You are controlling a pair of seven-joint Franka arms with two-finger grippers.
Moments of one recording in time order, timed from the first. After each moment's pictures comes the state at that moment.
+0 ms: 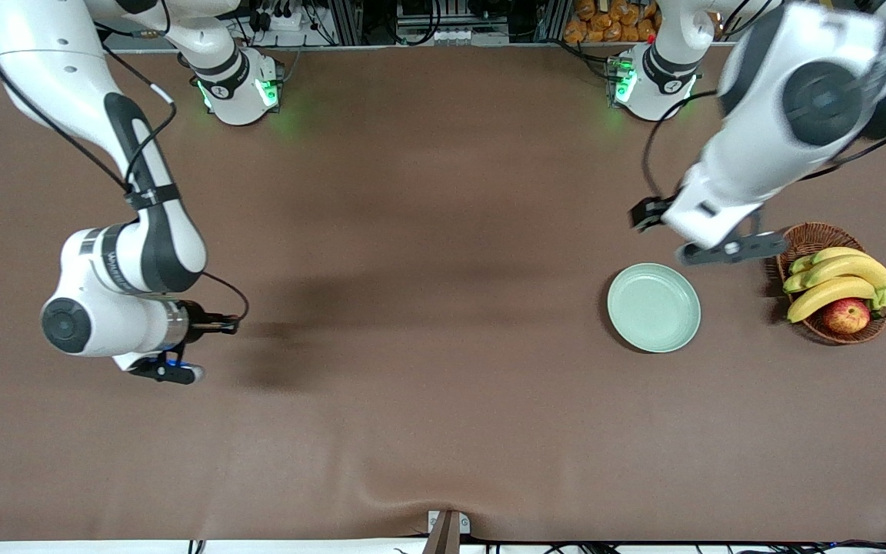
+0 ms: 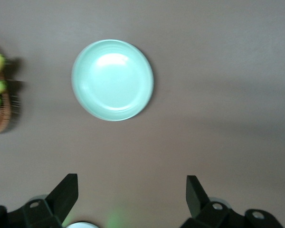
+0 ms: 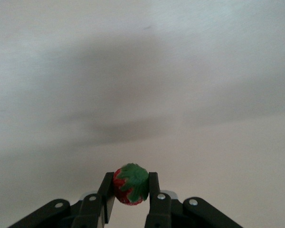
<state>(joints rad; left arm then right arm) -0.31 0.20 -0.11 -1.62 0.03 1.66 -0.55 0.15 0.57 0.02 -1.55 0.17 1.88 0.31</state>
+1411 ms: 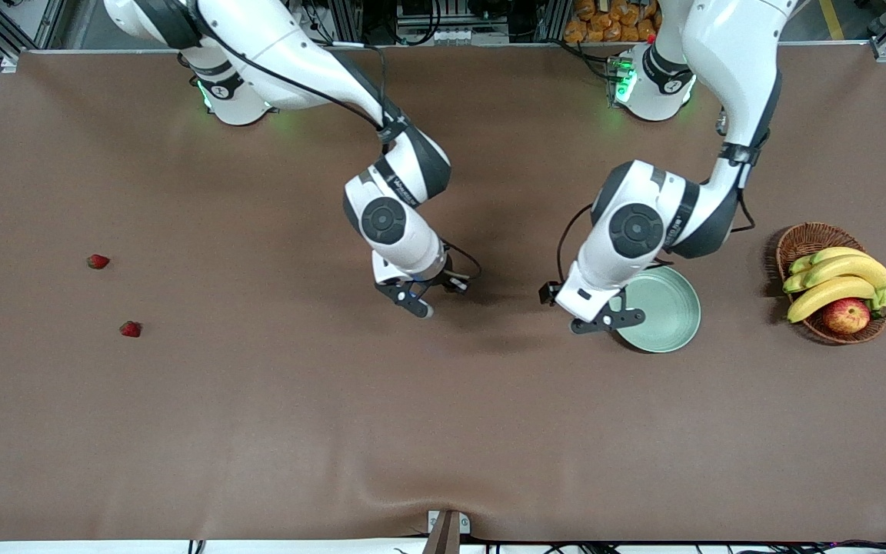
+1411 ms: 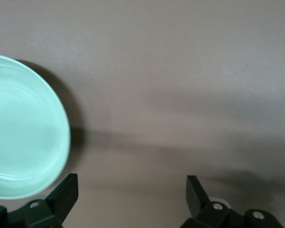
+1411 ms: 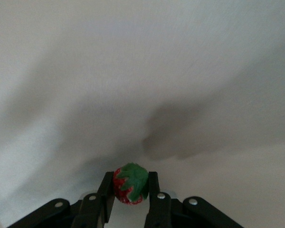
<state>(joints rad) -0.34 0.46 -0.11 -1.81 0.03 2.23 -0.59 0.75 0.79 0.02 -1.51 0.33 2.45 1.16</state>
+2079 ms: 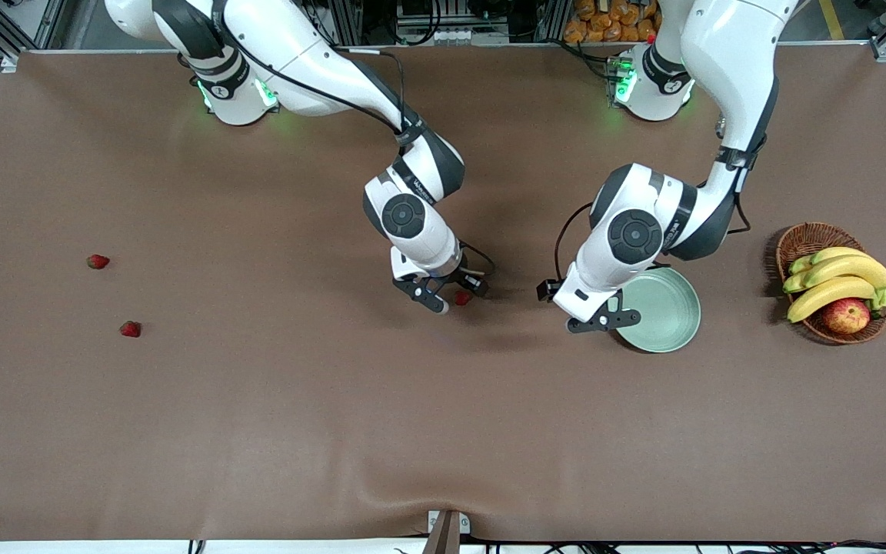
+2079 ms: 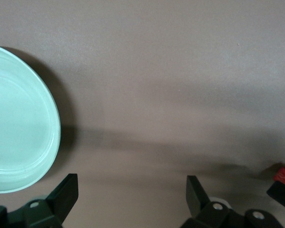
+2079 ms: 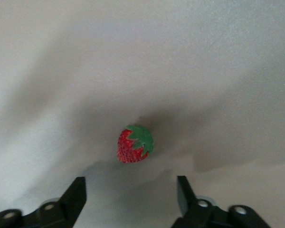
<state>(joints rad) -0.35 0.46 -0.12 -1.81 0.00 2.21 -0.59 0.77 0.82 0.01 -1.46 0.33 2.44 1.17</state>
